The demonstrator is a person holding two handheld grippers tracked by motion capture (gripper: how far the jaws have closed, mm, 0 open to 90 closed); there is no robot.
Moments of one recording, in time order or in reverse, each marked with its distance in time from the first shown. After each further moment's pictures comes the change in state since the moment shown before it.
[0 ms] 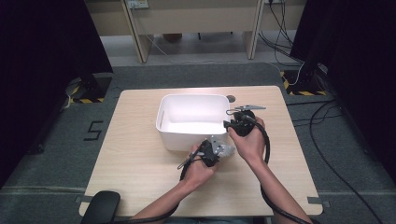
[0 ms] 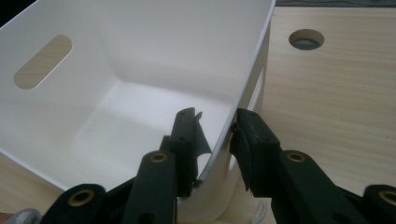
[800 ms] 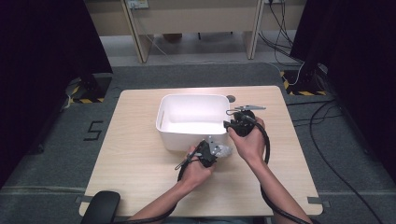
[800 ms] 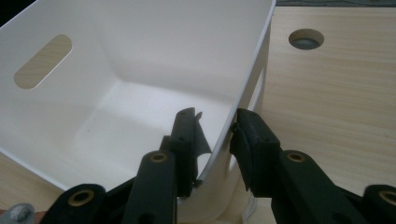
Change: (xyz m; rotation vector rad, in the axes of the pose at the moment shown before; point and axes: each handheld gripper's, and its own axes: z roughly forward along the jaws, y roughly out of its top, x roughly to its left) left arm 0.003 -0.005 -0.001 0.005 0.006 0.003; right arm 0.000 0.000 0.000 0.002 -0.003 0.000
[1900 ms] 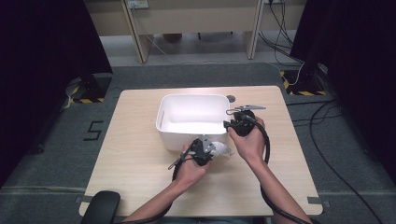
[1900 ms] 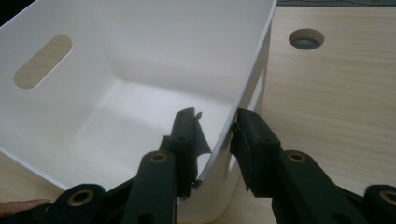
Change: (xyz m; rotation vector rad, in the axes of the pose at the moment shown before) left arm 0.014 -0.004 -0.017 -0.025 0.002 -0.028; right arm 0.000 0.000 0.000 0.001 0.001 0.000
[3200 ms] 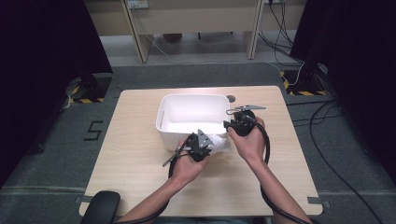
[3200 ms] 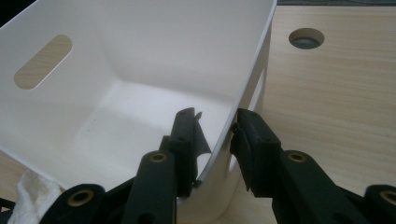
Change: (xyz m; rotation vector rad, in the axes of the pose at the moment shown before) left arm 0.009 0.017 -0.028 -0.052 0.007 -0.031; right arm 0.000 0.000 0.000 0.001 0.002 0.003
